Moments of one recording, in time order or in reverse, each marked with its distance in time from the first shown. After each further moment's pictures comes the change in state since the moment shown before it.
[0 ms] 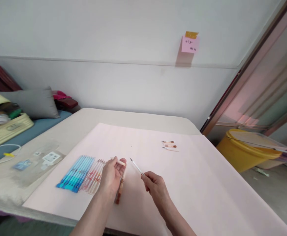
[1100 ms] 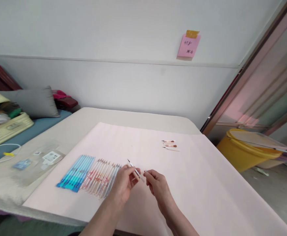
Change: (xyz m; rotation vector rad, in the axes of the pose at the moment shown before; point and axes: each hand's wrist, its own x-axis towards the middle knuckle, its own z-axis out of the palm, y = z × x) left_hand -0.025 -0.031 0.006 0.225 -0.262 -0.210; right_hand 0.005 0.000 0.000 0.144 0.069 0.106
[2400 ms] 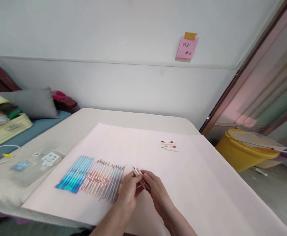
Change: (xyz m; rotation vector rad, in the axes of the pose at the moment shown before) left_hand -0.002 -0.033 0.006 0.065 -0.053 -0.017; right_hand -0.007 -0.002 0.005 0.295 -0.138 0.003
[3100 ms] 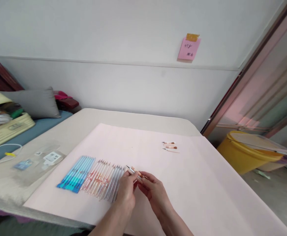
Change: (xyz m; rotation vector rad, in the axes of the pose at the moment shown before) left_hand 0.007 0.002 -0.007 -0.013 0.176 0.096; right_hand 0.004 0.016 0.004 0.346 0.062 0.133
